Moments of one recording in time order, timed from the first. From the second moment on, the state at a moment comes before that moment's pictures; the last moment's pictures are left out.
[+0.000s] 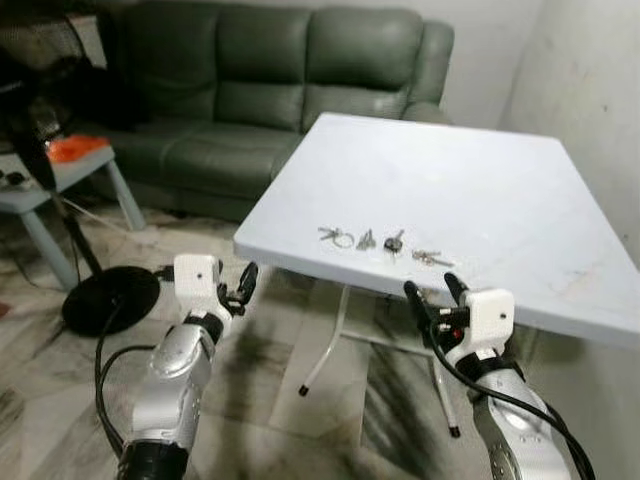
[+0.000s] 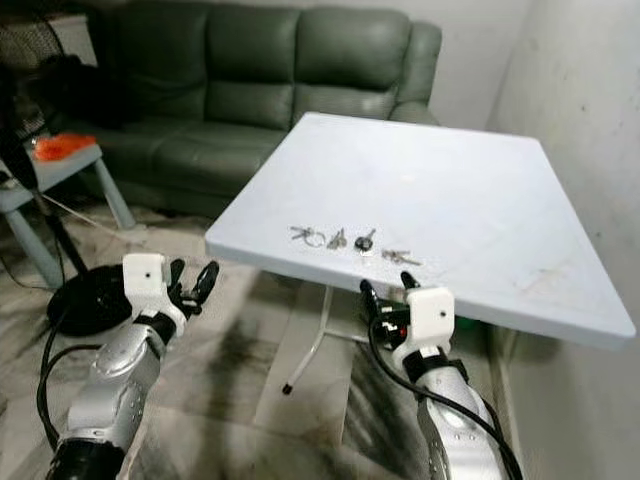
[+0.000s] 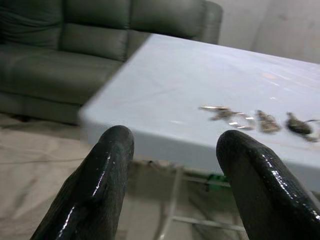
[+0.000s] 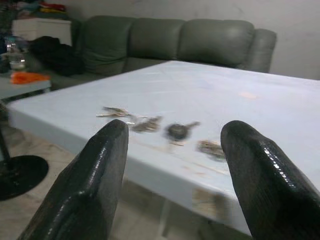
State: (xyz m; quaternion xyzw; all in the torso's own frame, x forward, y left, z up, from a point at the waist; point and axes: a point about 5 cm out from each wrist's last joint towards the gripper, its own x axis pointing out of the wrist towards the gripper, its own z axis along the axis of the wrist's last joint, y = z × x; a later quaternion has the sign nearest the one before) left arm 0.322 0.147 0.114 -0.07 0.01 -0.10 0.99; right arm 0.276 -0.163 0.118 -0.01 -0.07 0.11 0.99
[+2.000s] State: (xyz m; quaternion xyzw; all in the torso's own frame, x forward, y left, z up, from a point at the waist) left arm 0.305 0.116 0.109 -0.10 0.00 -0.15 0.98; right arm 0.278 -0.170 0.114 -0.03 -0.05 0.12 0.99
